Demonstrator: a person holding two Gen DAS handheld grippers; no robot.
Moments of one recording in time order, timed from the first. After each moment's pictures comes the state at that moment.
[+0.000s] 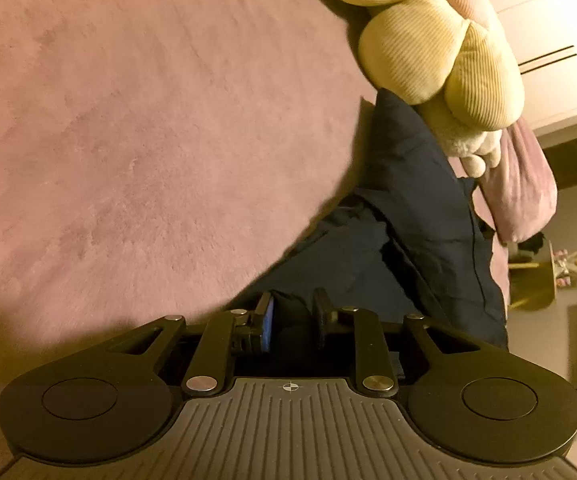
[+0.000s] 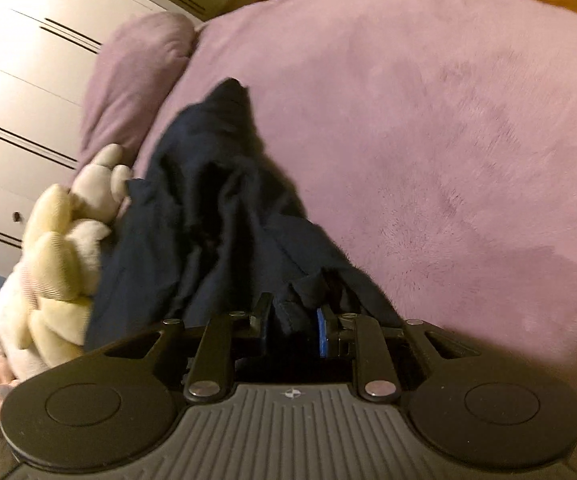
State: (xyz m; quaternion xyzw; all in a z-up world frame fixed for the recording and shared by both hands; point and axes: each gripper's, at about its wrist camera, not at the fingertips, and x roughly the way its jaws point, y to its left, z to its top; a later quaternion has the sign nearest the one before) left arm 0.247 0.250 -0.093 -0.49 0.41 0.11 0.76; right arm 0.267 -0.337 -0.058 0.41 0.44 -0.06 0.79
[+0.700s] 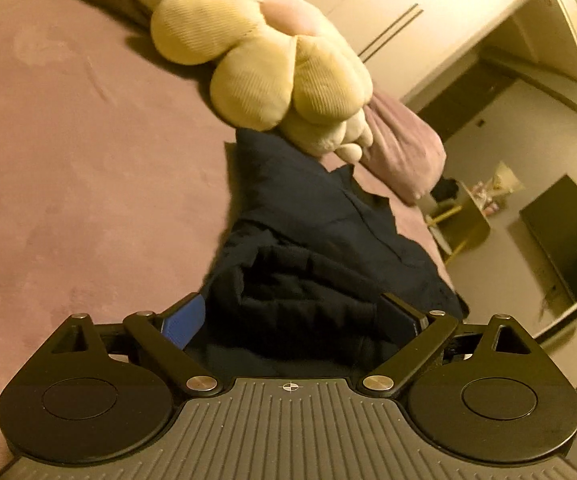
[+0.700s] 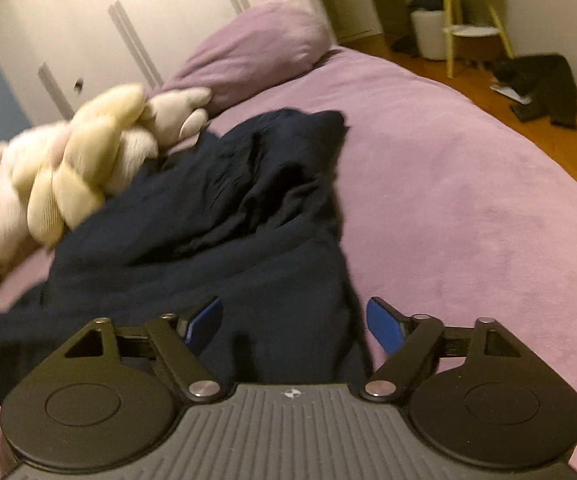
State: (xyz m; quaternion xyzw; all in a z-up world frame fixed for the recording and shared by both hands) left arm 0.196 0.232 -0.031 -0.35 0.32 -0.03 0.88; right arm 0.227 -0.315 -0.001 0.14 0.40 0.06 0.90
